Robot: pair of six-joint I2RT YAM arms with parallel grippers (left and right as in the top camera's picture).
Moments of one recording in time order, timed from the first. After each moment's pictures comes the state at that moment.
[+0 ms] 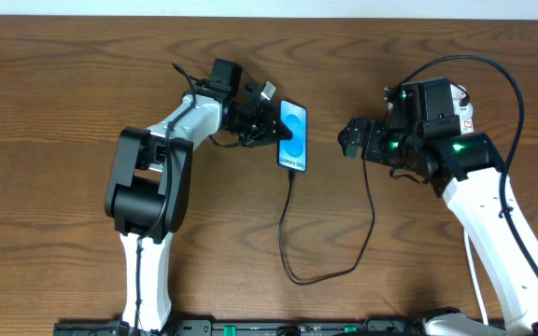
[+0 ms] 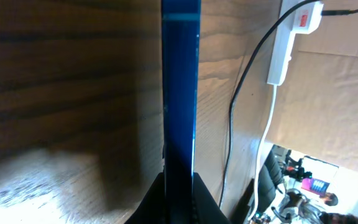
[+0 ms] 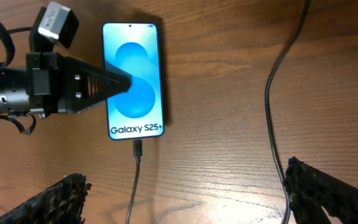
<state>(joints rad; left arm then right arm) -0.27 2.24 1.52 -0.50 0.95 -0.40 0.23 1.40 1.20 -0.81 -0.22 0.46</state>
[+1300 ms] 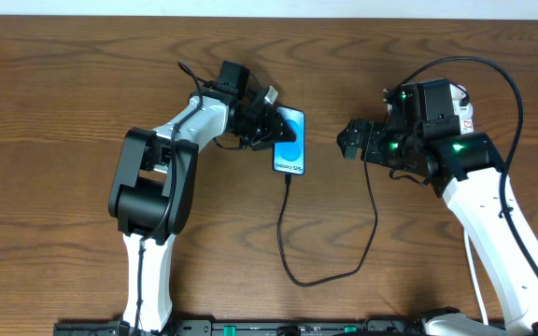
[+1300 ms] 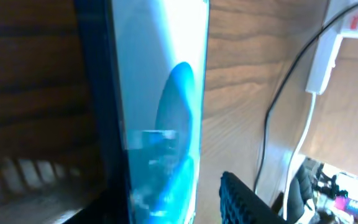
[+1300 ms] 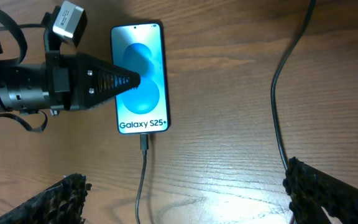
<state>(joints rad) -0.30 2.24 1.52 -0.53 0.81 -0.40 0.23 1.40 1.20 -0.82 -0.24 0.46</state>
